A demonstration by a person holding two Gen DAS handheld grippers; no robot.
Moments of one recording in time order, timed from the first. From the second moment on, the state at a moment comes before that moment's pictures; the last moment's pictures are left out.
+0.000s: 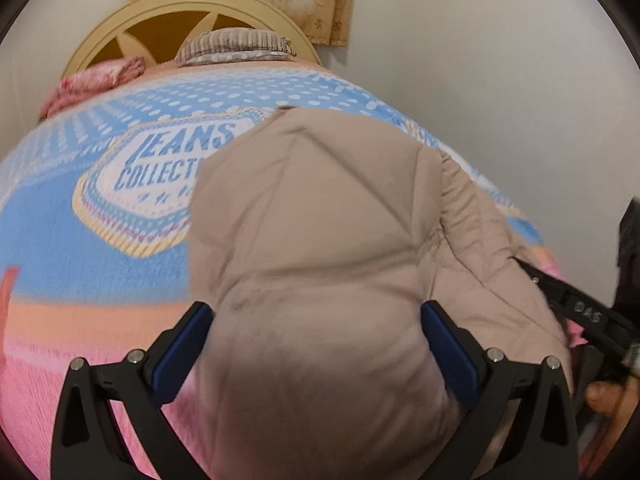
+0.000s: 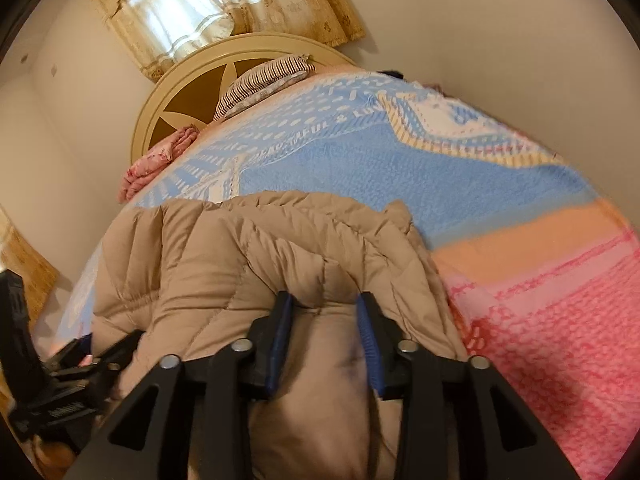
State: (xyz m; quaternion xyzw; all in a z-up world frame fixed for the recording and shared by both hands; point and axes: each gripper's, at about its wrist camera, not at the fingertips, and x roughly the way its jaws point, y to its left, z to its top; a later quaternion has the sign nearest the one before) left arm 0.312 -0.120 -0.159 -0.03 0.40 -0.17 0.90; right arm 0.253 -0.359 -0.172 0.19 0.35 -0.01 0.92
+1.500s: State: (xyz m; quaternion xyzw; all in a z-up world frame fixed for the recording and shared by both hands) left arm 0.237 -0.087 -0.121 -0.06 0.37 -0.28 0.88; right arm 0.220 -0.345 -0.168 0.31 0.37 0.20 0.86
